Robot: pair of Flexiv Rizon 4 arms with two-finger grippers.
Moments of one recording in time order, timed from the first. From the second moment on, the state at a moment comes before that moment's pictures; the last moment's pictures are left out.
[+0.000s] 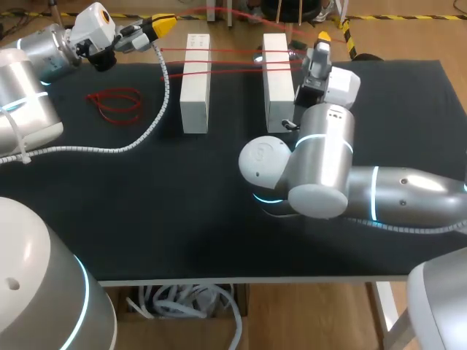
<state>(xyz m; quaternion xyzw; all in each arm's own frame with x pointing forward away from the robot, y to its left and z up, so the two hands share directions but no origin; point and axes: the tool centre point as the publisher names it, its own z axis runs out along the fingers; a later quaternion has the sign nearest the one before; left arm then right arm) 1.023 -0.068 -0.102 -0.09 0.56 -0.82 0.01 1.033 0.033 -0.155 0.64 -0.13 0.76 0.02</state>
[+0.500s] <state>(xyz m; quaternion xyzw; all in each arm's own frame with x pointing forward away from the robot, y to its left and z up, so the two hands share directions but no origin) 1.023 -0.068 -0.102 -0.09 0.56 -0.82 0.01 1.032 0.033 -0.156 0.64 -0.10 0.76 0.06</state>
